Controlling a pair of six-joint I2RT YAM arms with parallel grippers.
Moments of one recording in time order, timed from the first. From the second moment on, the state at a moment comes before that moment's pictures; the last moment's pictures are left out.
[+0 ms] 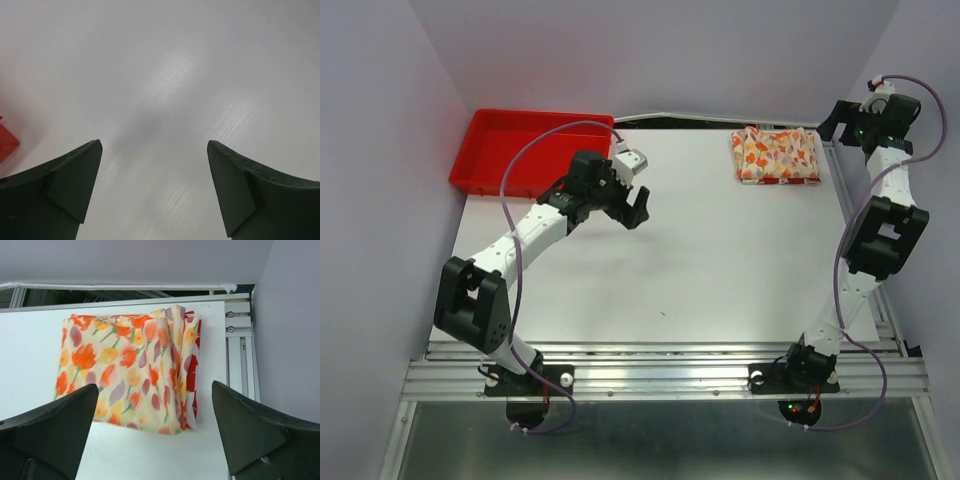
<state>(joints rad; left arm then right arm) -0.50 1.54 1.16 -0.26 0.40 0.14 -0.41 2.21 2.01 -0.21 -0.51 -0.01</state>
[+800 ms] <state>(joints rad) -0.33 1.33 0.93 -0.27 0.27 0.20 0.03 1.33 0.86 -0.45 -0.53 0.04</state>
